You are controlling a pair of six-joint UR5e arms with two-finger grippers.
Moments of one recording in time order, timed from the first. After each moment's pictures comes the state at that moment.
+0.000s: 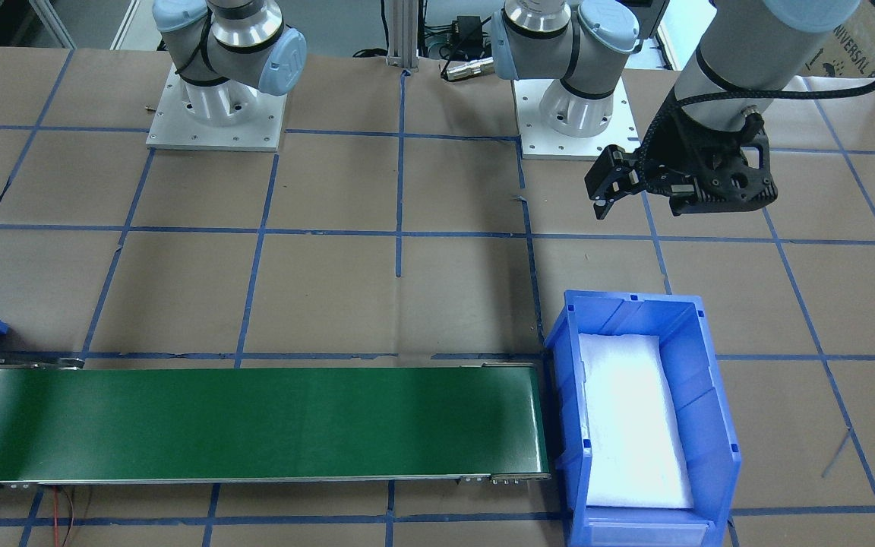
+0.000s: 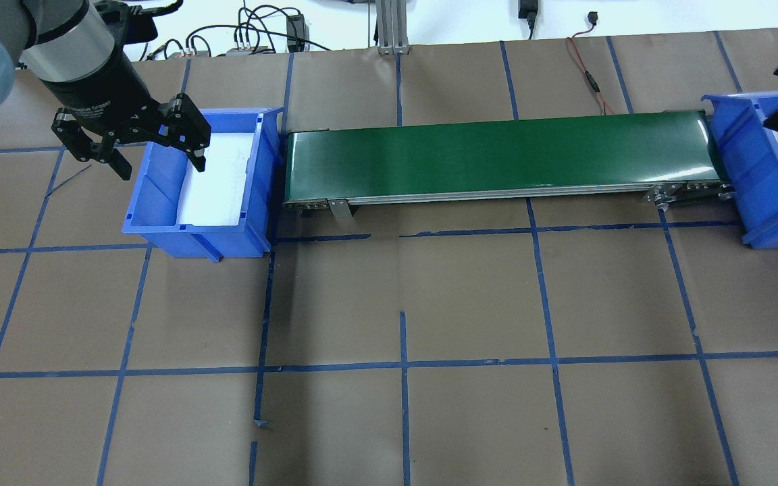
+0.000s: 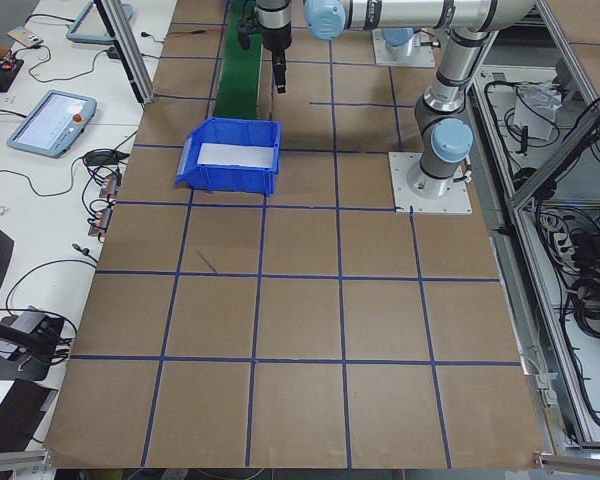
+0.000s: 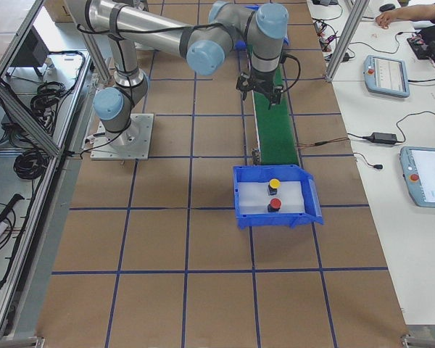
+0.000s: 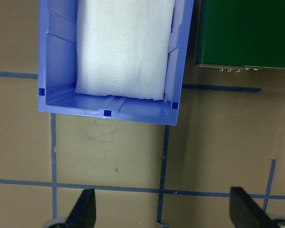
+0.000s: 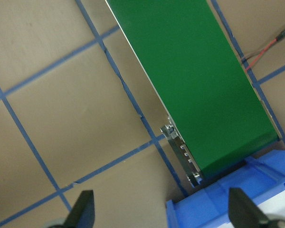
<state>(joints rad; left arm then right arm) -1.50 -1.61 -1.54 -1.62 1.57 -0.01 1.18 -1.46 1.42 -1.53 -1.49 -1.40</state>
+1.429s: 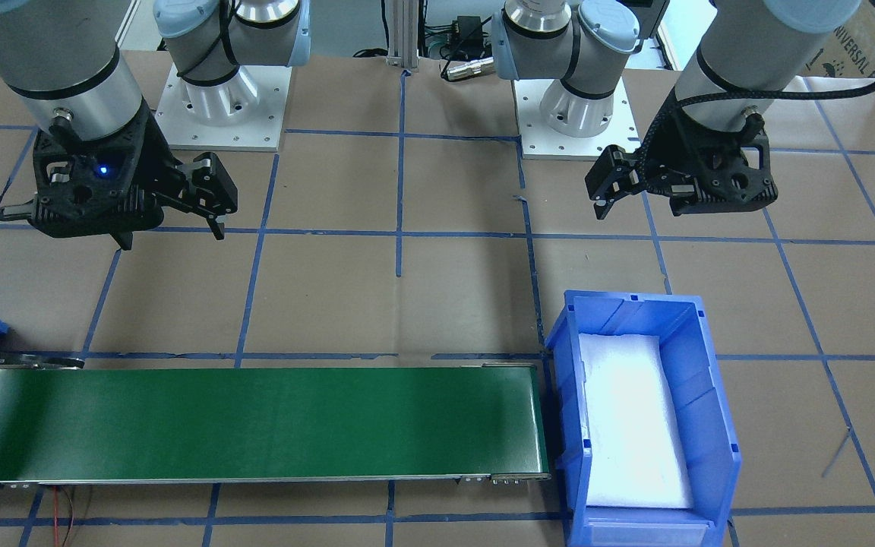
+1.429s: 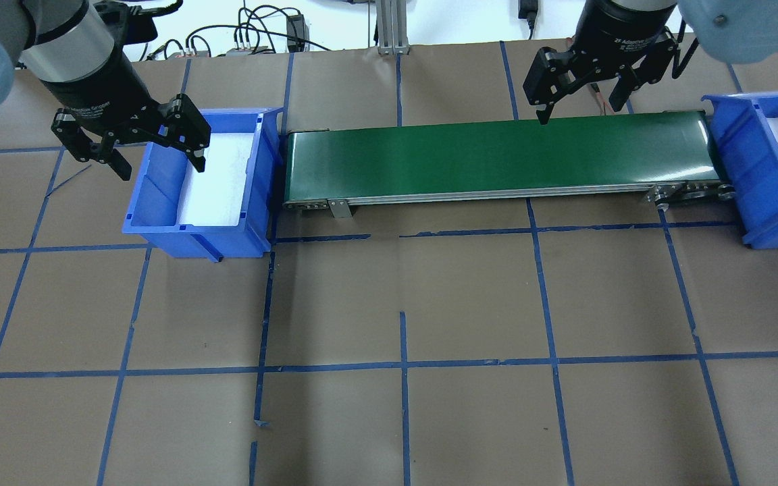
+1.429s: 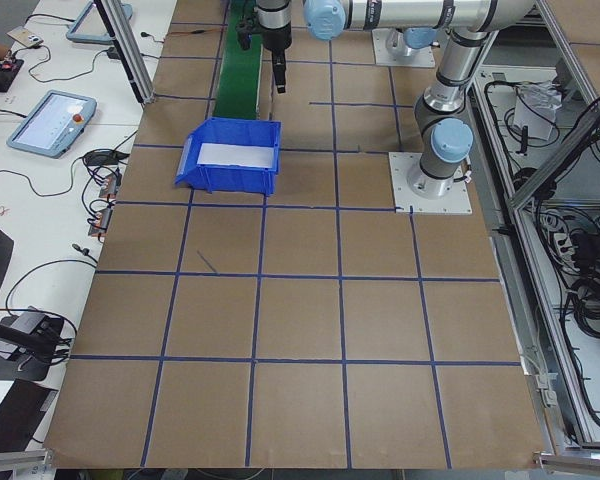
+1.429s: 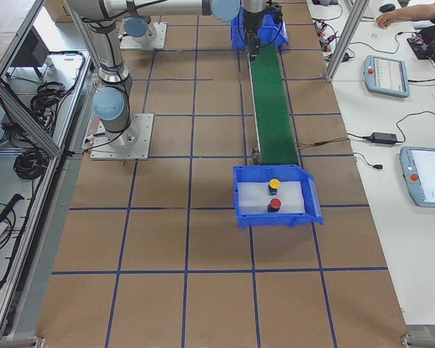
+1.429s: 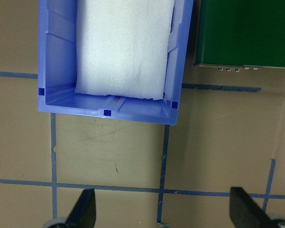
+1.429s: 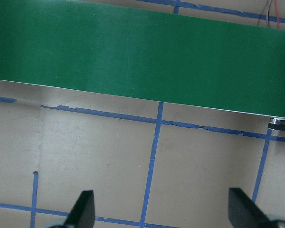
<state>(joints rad) -1.50 -1.61 -1.54 -1.62 1.57 0.00 1.59 -1.44 1.43 -1.58 -1.57 -0.13</state>
